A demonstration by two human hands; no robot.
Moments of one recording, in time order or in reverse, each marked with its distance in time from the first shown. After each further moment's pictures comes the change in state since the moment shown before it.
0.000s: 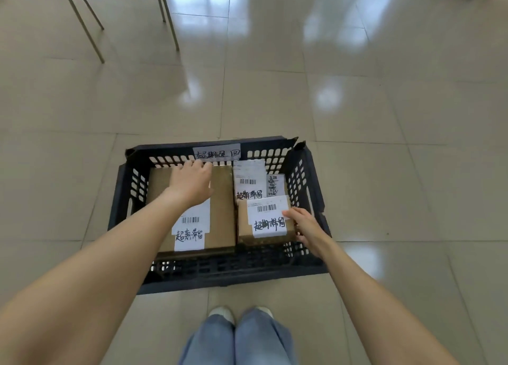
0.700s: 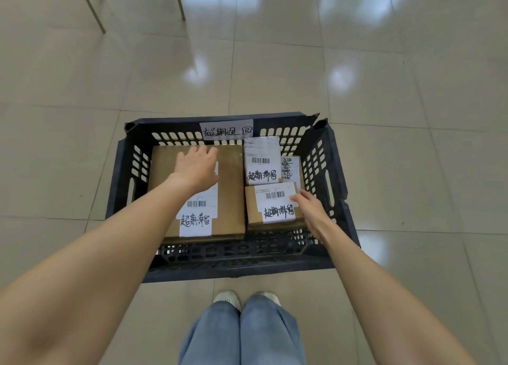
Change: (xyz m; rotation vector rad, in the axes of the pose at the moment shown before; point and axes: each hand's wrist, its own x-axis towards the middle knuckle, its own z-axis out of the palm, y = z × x) left_hand 0.027 -0.009 0.048 -0.056 -0.002 -0.009; right_hand 0.059 0.019 0.016 -0.018 0.056 0.029
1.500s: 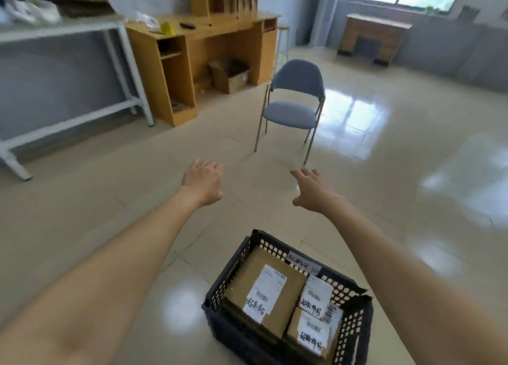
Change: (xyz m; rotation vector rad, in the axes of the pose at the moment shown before) left_hand -0.272 -0.173 -0.314 -0.037 0.312 -0.532; right_hand -0.340 -0.389 0.188 -1.680 -0.048 -1.179
